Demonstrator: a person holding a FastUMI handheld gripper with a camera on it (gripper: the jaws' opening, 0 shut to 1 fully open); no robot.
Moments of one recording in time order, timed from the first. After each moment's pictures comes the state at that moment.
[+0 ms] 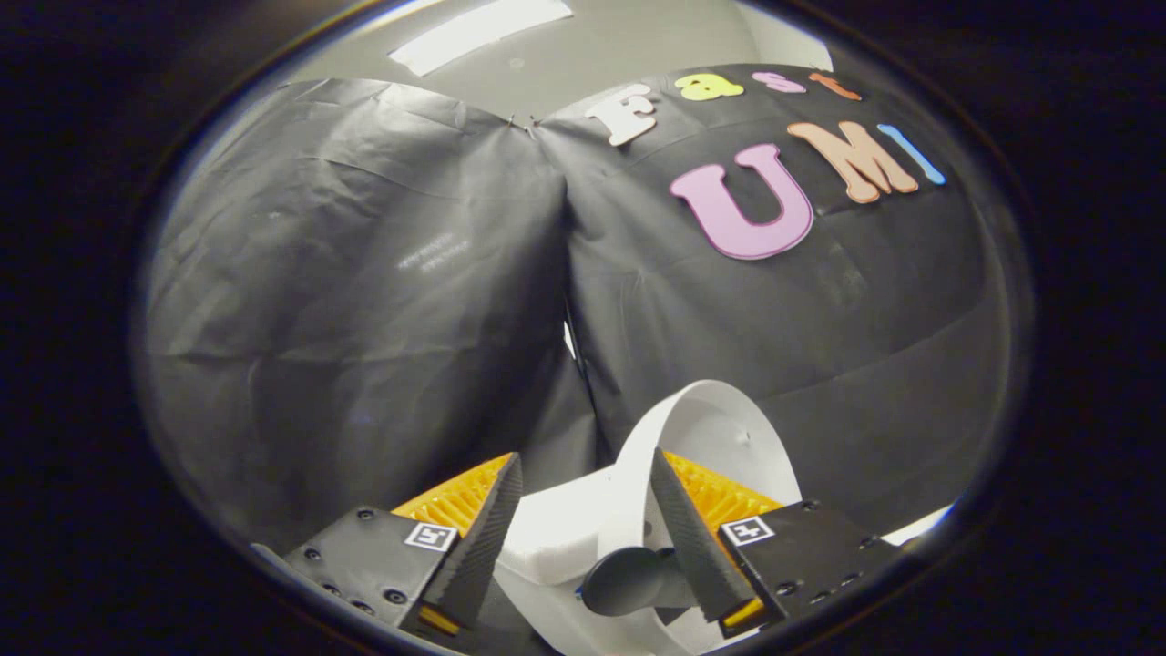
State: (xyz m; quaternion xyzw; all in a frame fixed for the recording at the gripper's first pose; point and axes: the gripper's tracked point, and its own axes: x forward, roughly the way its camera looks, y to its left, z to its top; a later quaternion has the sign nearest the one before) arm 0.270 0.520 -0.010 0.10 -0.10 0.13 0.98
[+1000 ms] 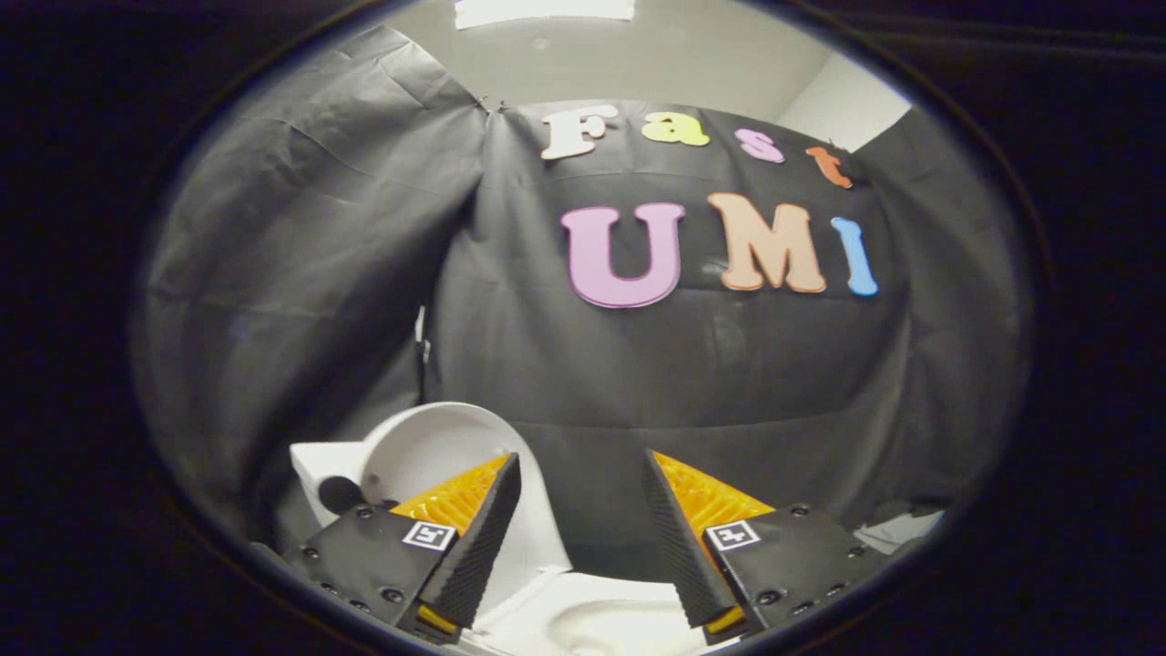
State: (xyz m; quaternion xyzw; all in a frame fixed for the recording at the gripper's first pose) arm 0.196 0.279 0.013 -0.06 -0.06 -0.08 0.99
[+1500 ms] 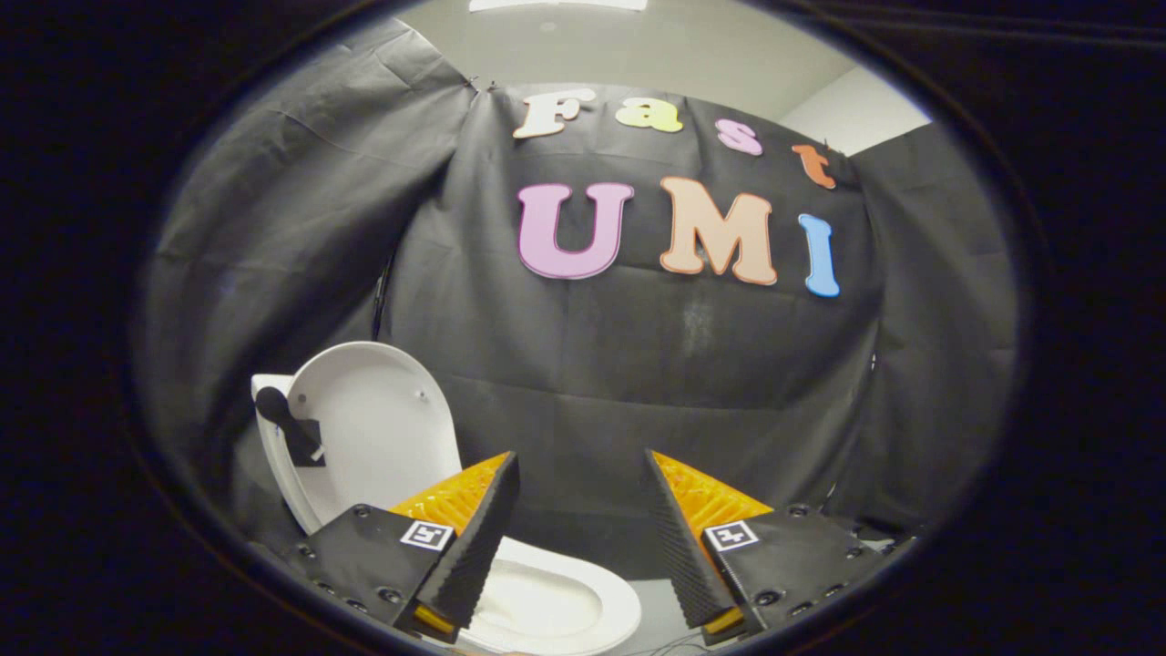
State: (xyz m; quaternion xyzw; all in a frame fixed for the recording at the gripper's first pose) arm 0.138 0.175 -0.006 -0.09 0.00 -0.07 0.99
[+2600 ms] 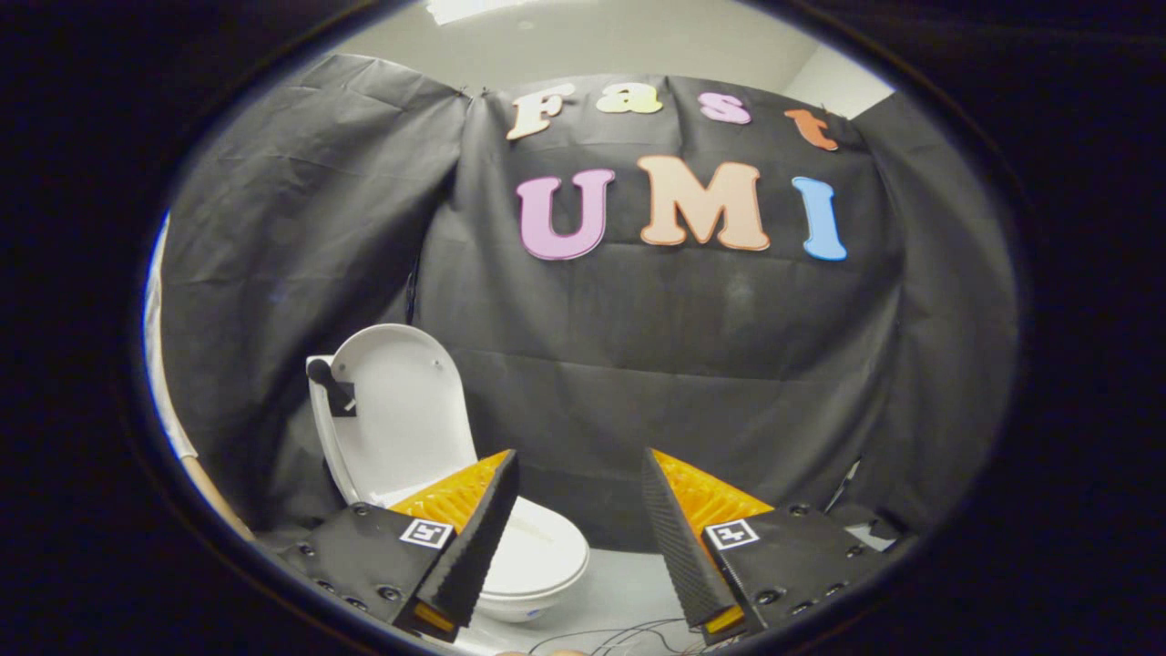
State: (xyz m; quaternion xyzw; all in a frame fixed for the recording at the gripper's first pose) arm 0.045 0.047 0.002 -0.05 0.01 0.00 1.00
